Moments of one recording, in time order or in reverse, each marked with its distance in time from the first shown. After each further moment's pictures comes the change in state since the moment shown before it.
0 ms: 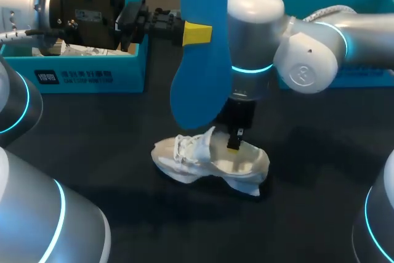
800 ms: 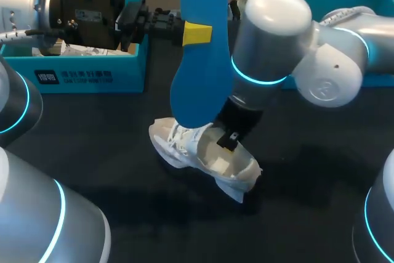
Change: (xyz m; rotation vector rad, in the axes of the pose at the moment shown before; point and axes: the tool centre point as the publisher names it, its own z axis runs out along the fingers) left arm 0.000 0.000 0.000 0.000 0.000 0.000; right arm 0.034 0.005 -0.033 -0.136 -0.083 0.363
